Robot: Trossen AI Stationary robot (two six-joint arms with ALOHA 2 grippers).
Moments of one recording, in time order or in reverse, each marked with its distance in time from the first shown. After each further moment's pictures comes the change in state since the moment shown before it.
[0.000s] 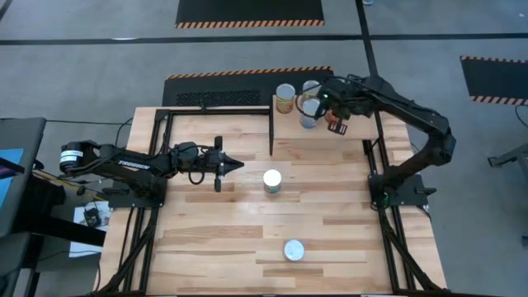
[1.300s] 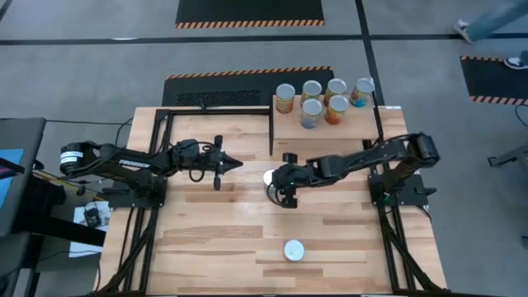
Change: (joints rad) left arm 0.053 0.000 0.000 -0.070 0.054 0.040; right arm 0.567 0.170 -0.547 1.097 -0.316 0.202
